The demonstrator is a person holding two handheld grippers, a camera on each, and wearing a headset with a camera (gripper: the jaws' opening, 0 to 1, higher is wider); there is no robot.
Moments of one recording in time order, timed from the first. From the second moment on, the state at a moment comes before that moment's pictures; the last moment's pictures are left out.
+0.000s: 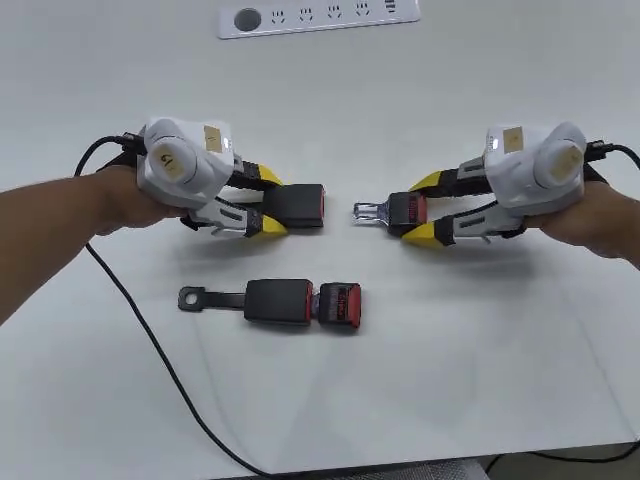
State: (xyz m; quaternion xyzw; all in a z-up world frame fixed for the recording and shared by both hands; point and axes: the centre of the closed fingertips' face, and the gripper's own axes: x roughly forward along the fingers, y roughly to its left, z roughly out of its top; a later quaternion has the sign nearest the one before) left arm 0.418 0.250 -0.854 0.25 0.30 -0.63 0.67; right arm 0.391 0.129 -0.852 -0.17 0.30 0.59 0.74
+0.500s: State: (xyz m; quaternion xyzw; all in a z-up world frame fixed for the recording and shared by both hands) left arm 0.418 0.249 -0.855 0.26 0.31 -0.62 0.67; right arm 0.398 0.157 -0.851 -0.16 0.29 0.60 0.73
